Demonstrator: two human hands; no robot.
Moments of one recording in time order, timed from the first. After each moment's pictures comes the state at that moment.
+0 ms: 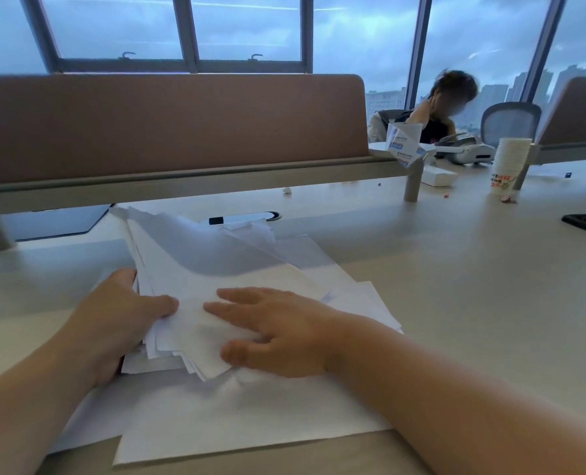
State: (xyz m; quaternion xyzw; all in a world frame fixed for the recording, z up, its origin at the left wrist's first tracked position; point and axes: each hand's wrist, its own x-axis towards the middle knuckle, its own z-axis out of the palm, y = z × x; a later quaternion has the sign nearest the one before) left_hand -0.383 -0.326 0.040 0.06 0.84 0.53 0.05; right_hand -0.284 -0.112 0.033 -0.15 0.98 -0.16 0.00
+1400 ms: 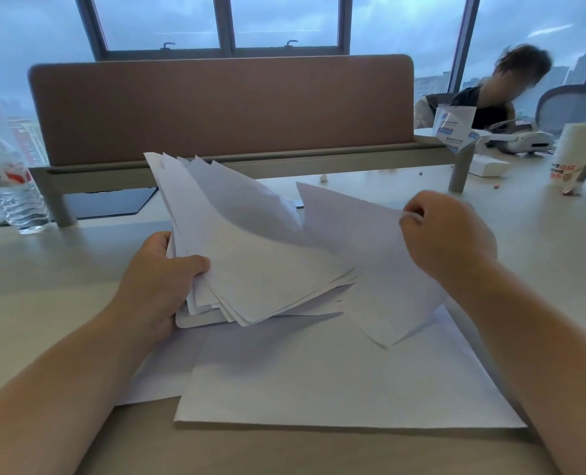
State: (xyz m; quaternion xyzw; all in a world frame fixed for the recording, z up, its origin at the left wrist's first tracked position) left_hand -0.390 -0.329 0.045 0.04 0.75 0.67 -0.02; right_hand -0.282 -0.009 0.064 0.26 0.90 -0.12 -0.34
